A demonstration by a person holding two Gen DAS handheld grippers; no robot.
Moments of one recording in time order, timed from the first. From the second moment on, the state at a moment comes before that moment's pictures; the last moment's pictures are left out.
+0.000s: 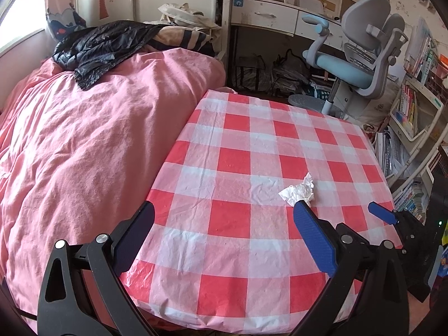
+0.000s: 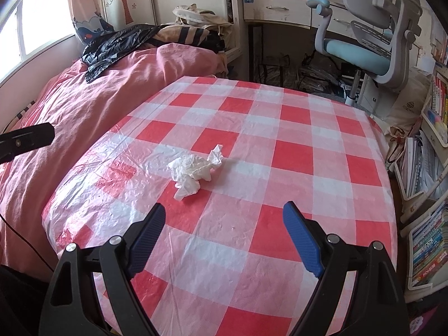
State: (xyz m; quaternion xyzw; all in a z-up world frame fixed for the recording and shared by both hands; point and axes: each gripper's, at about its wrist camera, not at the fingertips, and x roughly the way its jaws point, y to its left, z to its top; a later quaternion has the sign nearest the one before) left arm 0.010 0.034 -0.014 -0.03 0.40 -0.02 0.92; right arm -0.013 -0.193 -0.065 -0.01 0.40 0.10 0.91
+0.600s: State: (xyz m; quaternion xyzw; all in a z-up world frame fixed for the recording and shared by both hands) left arm 0.027 0.052 -0.016 -0.07 0.41 0.00 0.91; right arm 0.029 -0.167 -0.074 -0.02 0.40 0.13 0.91
